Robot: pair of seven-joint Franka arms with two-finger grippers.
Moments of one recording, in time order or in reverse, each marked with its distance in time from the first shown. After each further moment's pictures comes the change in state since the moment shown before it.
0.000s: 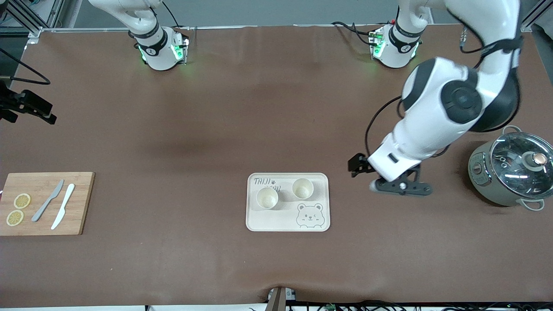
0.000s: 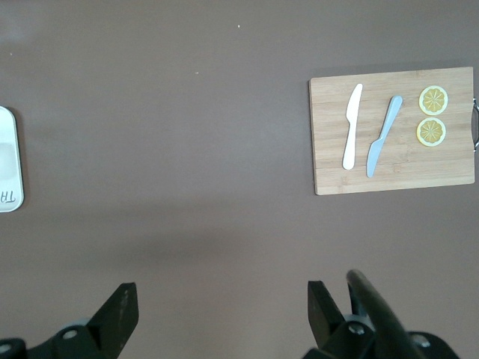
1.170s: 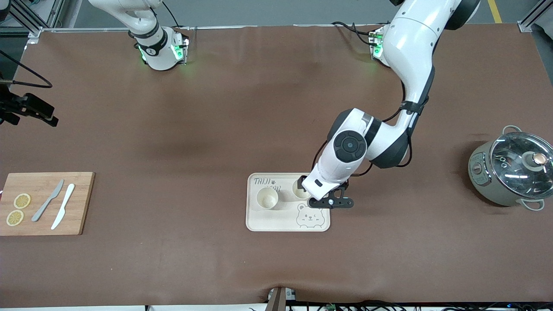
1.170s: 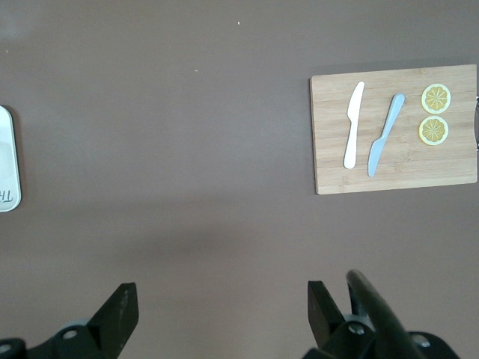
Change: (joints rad) left arm -0.145 0.276 0.004 0.033 0.079 0.192 -0.213; right arm 0.000 0.013 0.000 0.002 0.000 0.002 0.000
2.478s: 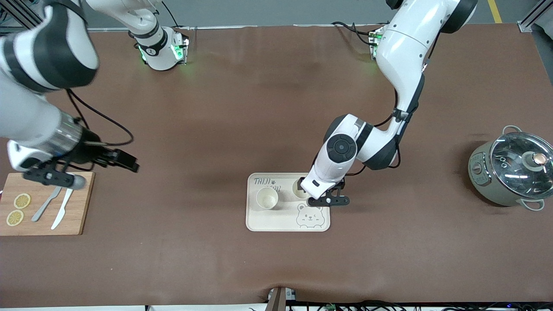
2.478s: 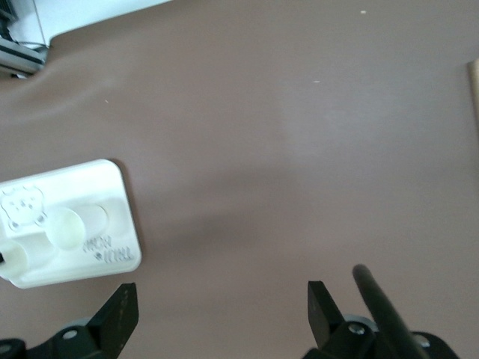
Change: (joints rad) left arm -0.014 0.021 0.001 -0.104 0.049 0.133 -0.082; right arm 0.224 0.323 0.031 0.174 0.147 0.186 0.404
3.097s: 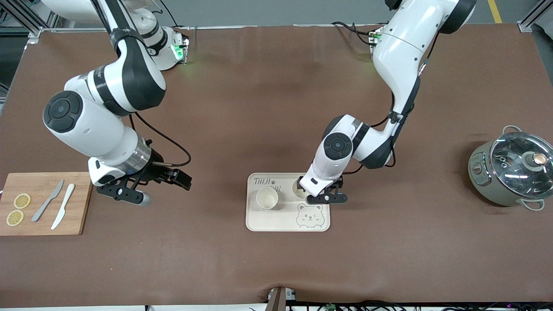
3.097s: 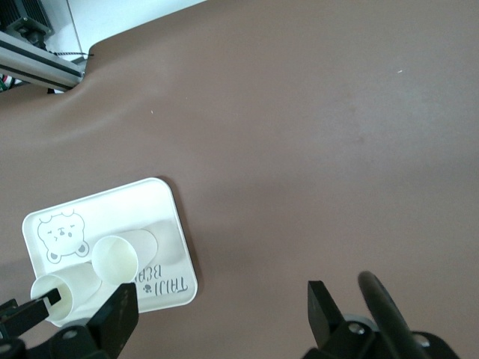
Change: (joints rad) left arm -0.005 0.006 0.000 -0.061 0.026 0.080 -0.026; right arm 0.122 0.115 -0.001 0.014 0.000 0.174 0.151
